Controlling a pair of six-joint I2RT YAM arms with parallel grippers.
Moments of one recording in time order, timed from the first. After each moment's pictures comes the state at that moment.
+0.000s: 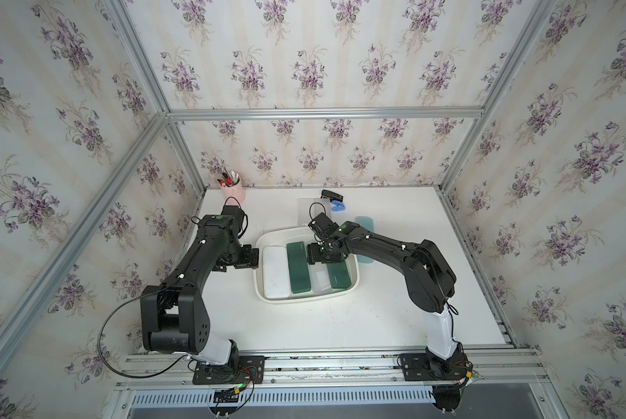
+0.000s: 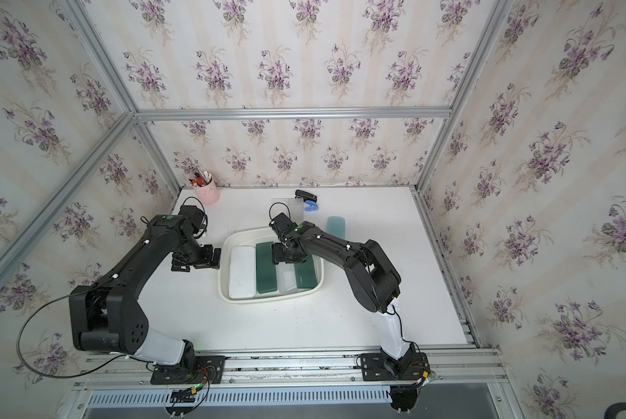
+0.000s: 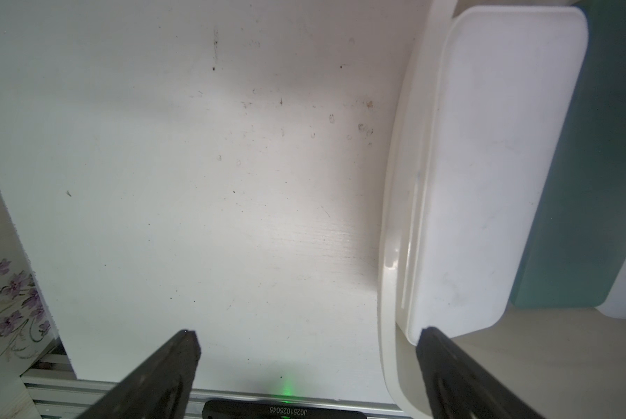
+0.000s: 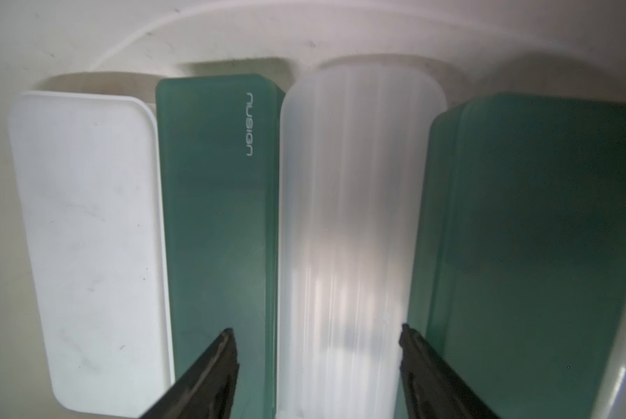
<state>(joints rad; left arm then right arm) -0.03 1.53 1.24 -1.21 -0.04 -0.15 0.81 2.05 1.57 -0.71 -0.10 0.61</state>
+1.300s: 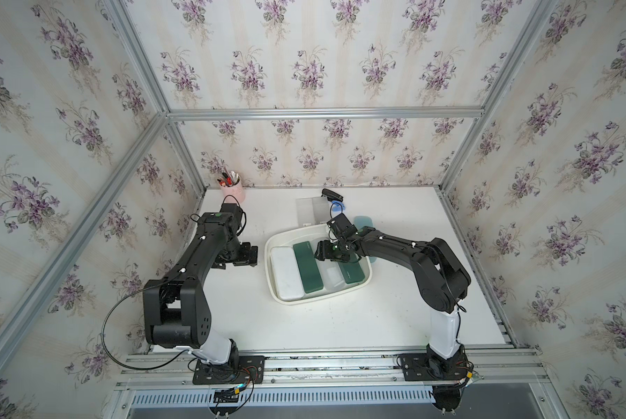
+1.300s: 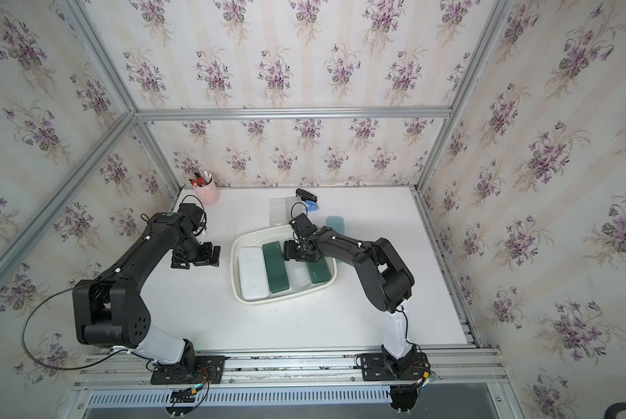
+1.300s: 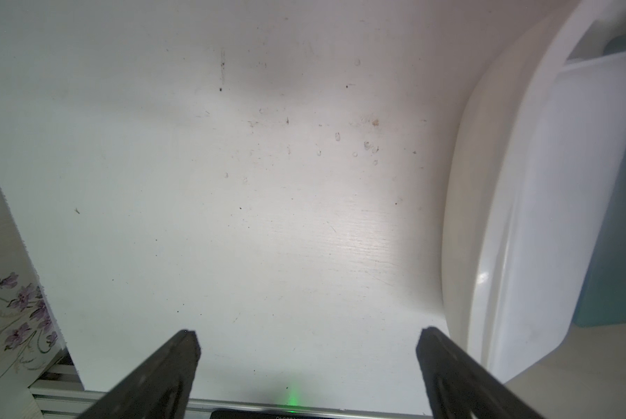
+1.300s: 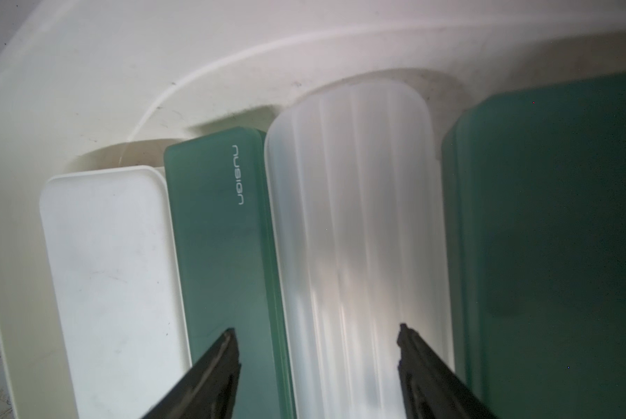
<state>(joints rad) -0.01 1.57 1.27 -1.20 -0.04 -0.12 0.69 1.98 1.35 -0.43 -0.22 0.61</state>
